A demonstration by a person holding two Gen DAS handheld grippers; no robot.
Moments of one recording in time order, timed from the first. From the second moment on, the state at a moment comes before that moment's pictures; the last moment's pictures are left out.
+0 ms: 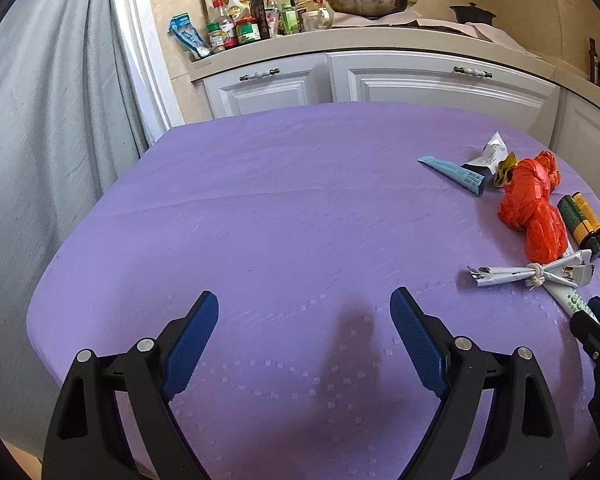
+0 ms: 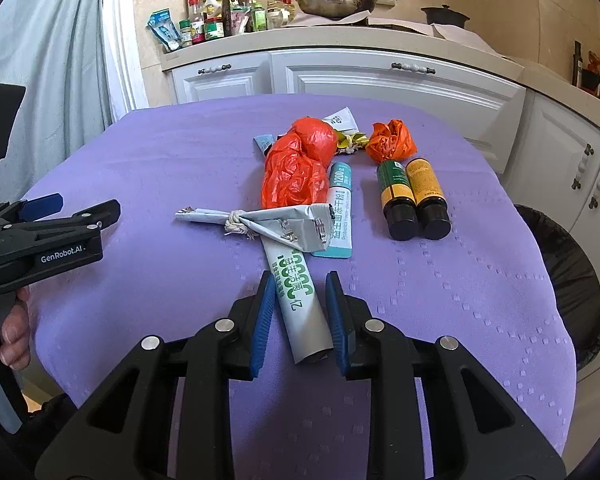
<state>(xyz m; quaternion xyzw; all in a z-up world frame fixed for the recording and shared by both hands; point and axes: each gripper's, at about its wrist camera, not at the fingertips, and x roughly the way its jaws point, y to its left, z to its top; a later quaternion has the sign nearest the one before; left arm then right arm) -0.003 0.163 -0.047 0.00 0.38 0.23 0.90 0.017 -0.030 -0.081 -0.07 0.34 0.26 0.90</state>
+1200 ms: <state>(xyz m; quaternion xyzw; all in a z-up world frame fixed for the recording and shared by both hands) 0.005 0.126 -0.038 0.02 0.37 0.18 0.91 0.008 -0.078 -0.064 -0.05 0.30 0.21 0.93</state>
